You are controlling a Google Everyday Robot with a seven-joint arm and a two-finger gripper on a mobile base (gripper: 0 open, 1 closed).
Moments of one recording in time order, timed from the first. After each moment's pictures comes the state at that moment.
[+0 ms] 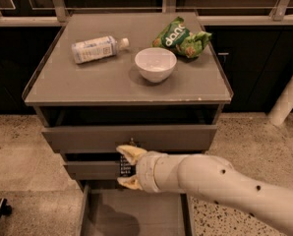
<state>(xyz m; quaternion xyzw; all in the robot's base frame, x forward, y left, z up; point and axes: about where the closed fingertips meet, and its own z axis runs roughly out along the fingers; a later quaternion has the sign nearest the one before) 0.440 0.050 0.678 -0.72 0.52 0.05 0.46</state>
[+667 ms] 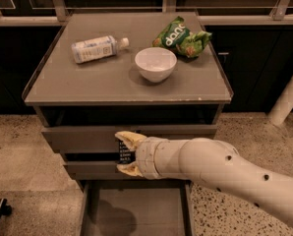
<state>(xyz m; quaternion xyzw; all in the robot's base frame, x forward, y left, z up) 0.456 0.049 0.727 -0.73 0.50 0.02 0.46</state>
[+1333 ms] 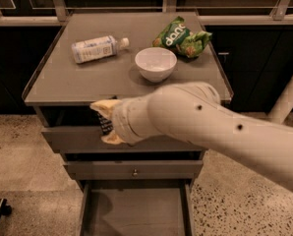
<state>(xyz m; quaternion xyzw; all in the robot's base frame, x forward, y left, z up) 0.489 0.089 0.808 -0.80 0.41 -0.04 0.43</state>
